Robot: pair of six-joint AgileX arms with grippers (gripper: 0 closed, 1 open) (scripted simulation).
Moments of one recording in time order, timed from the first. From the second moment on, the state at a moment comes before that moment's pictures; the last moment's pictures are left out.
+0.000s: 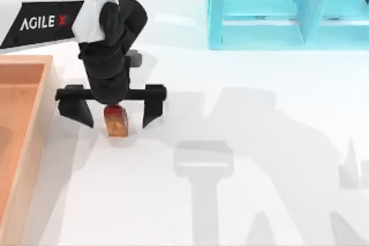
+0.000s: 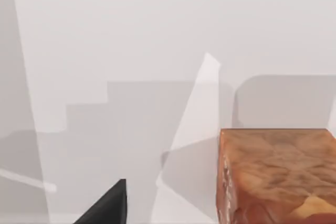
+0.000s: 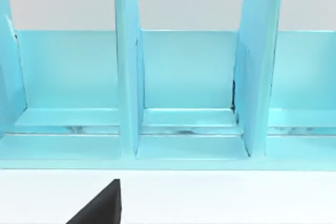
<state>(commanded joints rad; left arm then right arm) -0.41 2.15 1.53 -0.95 0.00 -0.37 0.00 0.00 0.00 0.00 0.00 0.00</state>
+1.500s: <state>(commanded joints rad) -0.17 2.00 1.74 -1.28 0.00 -0.11 0.00 0.00 0.00 0.00 0.00 0.00</state>
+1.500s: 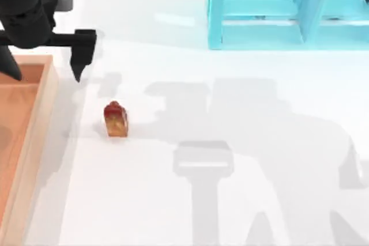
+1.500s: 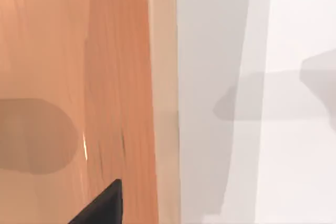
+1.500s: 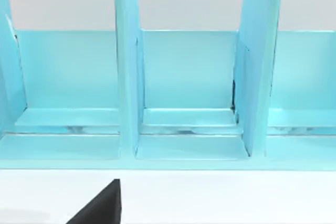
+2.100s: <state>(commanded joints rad) 0.18 1.91 1.71 -1.36 0.00 0.22 0.00 0.00 0.00 0.00 0.00 0.00</state>
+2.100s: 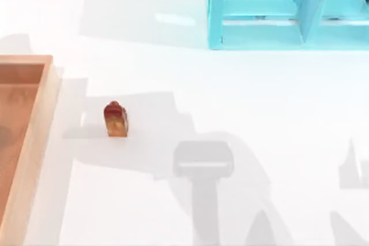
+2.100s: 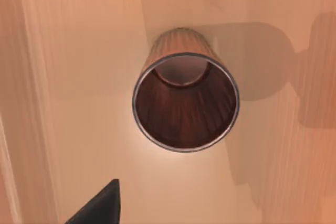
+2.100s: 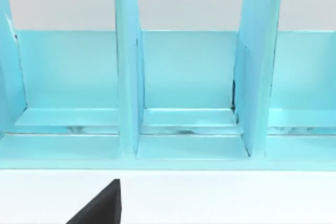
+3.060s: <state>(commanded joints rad) 0.18 1.98 1.39 -0.99 0.00 0.22 0.00 0.00 0.00 0.00 0.00 0.00</state>
